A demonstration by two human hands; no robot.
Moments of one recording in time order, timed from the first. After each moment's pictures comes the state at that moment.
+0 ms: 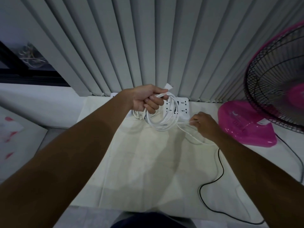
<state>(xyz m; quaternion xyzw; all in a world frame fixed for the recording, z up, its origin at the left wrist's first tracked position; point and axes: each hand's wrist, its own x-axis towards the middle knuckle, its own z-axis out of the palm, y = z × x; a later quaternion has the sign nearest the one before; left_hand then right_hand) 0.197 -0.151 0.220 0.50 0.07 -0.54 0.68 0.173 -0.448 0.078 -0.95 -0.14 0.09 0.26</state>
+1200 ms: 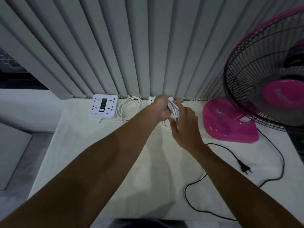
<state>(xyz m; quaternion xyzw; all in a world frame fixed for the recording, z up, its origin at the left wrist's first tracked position) 0.204 -0.300 0.173 0.40 0.27 -0.29 0.82 0.124 -0.420 0.108 -0.95 -0.11 -0.14 0.24</state>
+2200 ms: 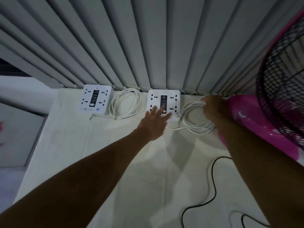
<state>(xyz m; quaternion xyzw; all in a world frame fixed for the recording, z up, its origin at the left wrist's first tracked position) 0.220 -0.273 0.008 0.97 -0.13 -0.21 0.05 0.323 -0.514 -0.004 -0.97 0.07 0.18 0.16</state>
